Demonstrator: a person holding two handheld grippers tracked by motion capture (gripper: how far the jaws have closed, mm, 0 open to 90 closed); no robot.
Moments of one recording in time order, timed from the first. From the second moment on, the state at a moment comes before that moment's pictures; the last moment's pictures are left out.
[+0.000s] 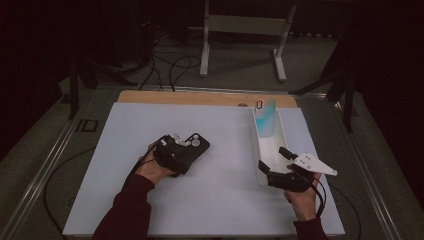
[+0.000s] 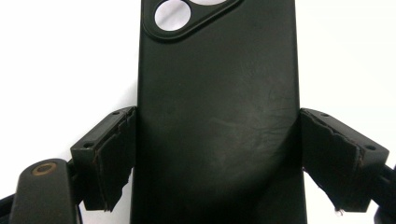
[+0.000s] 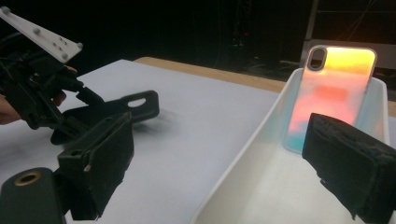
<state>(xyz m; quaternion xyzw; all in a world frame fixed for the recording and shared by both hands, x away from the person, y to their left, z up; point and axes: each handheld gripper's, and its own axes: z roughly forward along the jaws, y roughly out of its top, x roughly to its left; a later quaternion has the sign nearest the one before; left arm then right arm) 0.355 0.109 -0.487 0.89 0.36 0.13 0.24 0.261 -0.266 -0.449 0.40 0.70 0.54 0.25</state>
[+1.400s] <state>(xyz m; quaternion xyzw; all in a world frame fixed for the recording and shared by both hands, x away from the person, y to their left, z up) 0.329 0.053 -0.431 0.88 0.27 0.17 0.35 0.272 -0.252 -0.438 0.40 0.72 0.53 0.22</state>
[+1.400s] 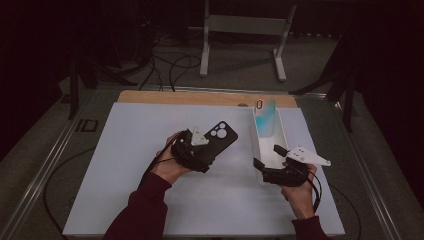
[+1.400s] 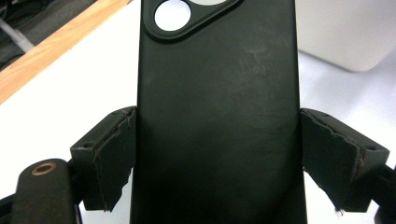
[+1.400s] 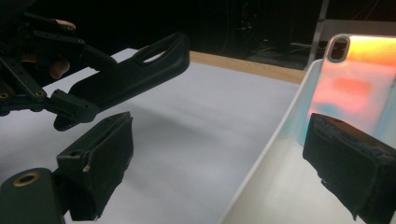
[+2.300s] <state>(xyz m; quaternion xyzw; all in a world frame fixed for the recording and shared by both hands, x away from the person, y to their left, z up) 0.308 0.006 -0.413 0.89 0.19 0.17 0.38 0.280 -0.240 -0.424 0.40 0.71 0.54 0.19</state>
